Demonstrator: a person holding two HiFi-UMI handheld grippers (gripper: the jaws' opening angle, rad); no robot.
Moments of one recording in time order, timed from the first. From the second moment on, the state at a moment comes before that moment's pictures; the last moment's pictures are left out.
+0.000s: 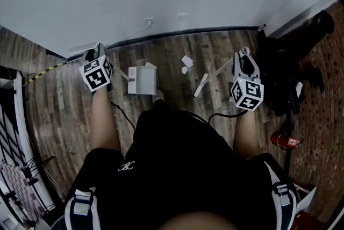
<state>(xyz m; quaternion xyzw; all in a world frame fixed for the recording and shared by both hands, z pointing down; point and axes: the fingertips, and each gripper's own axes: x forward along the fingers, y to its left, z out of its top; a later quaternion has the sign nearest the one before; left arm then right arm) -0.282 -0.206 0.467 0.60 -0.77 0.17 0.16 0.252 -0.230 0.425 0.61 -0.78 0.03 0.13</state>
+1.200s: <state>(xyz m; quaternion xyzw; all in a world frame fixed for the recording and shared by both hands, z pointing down) -0.393 -0.262 0.666 0.47 -0.81 0.19 0.29 0.176 -0.405 0.531 0.60 -0.75 0.05 0.28</state>
